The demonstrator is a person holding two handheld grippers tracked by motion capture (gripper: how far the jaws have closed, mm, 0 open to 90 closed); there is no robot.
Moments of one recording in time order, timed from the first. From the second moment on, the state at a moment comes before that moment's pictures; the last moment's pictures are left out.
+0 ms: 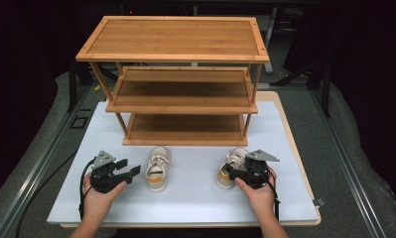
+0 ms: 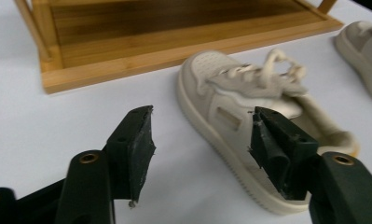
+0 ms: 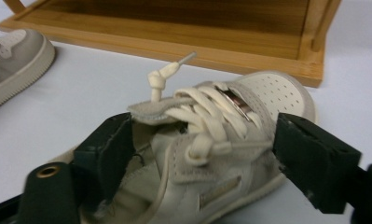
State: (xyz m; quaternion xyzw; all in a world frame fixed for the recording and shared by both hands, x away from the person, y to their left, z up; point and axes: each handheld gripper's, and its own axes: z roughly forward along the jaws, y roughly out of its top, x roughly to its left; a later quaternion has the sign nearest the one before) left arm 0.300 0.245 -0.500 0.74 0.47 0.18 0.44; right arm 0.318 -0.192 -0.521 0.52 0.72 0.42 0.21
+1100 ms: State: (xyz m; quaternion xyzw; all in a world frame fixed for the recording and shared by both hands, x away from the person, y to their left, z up) left arm 0.323 0.198 -0.522 0.76 0.49 0.16 0.41; right arm 0.307 -0.180 -0.525 0.58 0.68 0.38 0.23
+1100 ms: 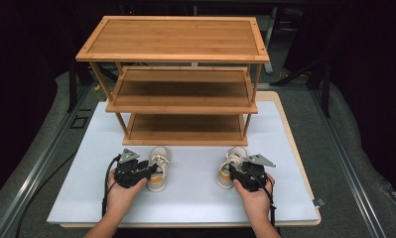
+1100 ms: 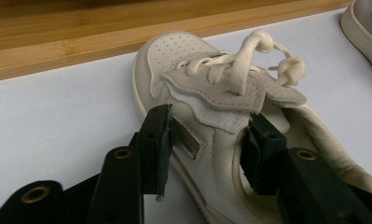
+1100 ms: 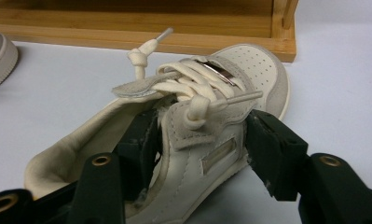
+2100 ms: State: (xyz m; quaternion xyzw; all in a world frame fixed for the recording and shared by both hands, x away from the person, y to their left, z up) left arm 0.309 0.156 -0.521 0.77 0.46 0.11 0.42; right arm 0.293 -0.103 -0.525 0.47 0.76 0.43 0.15
